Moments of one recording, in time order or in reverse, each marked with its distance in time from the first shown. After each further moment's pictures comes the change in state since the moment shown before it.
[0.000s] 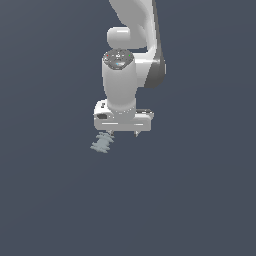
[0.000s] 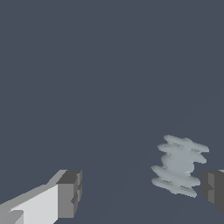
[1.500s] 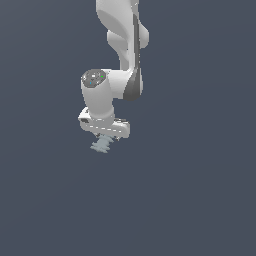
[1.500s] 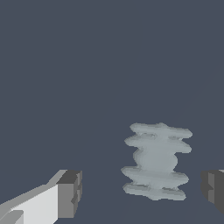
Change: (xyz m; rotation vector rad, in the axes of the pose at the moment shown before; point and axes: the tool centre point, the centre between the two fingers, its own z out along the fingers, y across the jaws) arm -0.027 0.077 0.061 -0.008 -0.005 0.172
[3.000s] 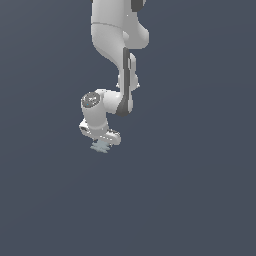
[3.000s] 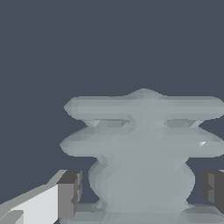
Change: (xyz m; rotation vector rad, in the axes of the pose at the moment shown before) arm -0.031 0.051 0.107 -0.012 -0.007 0.118
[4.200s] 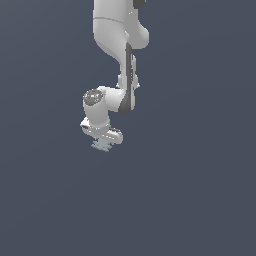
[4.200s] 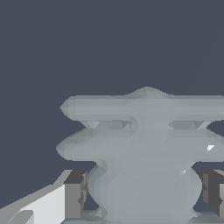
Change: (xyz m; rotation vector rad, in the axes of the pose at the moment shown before) arm -0.001 -0.011 -0.013 0.000 0.002 0.000
